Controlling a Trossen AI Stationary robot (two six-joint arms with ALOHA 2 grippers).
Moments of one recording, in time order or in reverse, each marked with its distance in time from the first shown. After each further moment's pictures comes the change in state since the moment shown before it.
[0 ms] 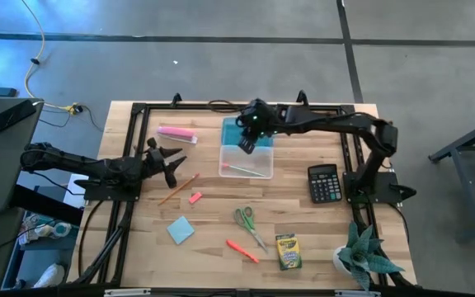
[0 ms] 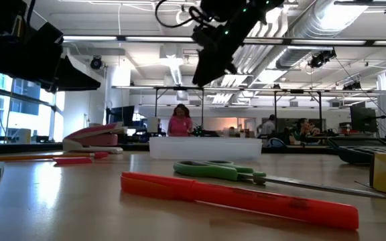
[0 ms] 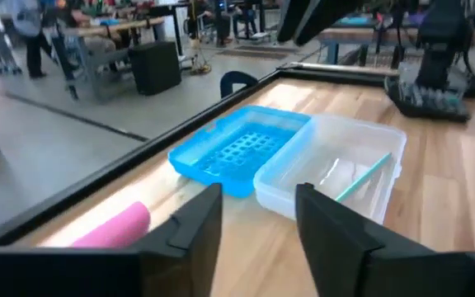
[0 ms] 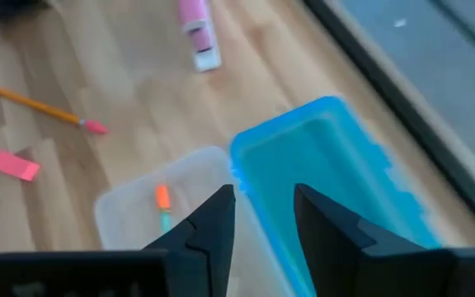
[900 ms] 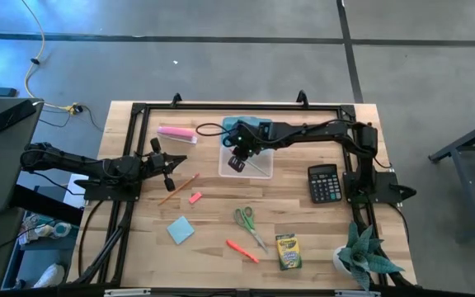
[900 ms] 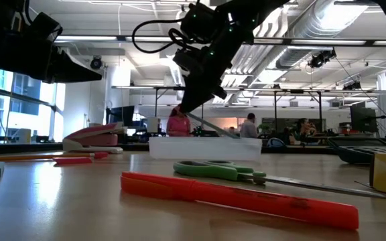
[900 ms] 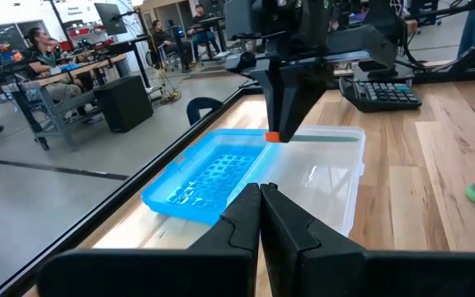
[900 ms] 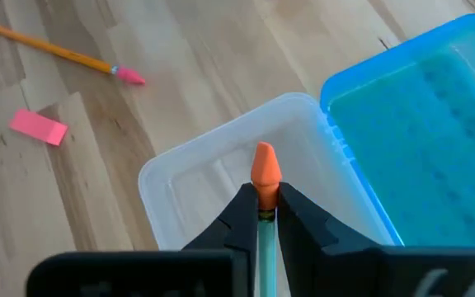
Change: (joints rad) left arm 0.000 0.000 0.000 0.071 0.123 0.223; right arm 0.088 0.183 -0.001 0.072 -0.074 0.125
